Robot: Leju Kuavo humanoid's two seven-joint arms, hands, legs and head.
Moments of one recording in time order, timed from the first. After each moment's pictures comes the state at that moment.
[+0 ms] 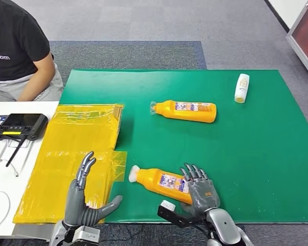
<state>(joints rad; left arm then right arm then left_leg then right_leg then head) 0.22 -0.01 -0.49 -1.63 -0.52 0.48 -0.57 0.03 -0.13 0.51 -1.46 1.43 -0.05 0.26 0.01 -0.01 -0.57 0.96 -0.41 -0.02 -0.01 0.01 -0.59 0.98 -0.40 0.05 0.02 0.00</state>
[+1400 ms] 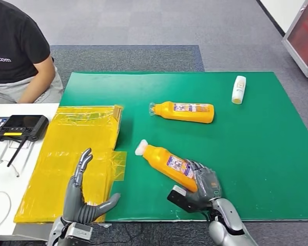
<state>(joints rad) 0.19 0.01 -0.49 -1.63 -0.38 0.41 -0.61 -0.09 -0.07 0.45 -1.15 1.05 -0.26 -0.07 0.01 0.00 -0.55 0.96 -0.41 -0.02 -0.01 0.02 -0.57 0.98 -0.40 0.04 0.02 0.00</state>
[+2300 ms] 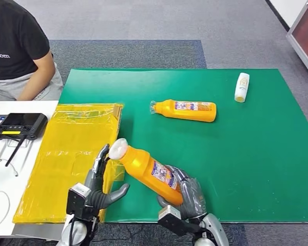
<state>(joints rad) 0.07 -0.12 -0.40 -1.39 -0.12 0.06 -0.51 0.03 -0.01 0.55 -1.36 0.87 -0.40 -0.28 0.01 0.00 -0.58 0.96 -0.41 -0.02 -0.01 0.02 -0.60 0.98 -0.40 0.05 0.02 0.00</state>
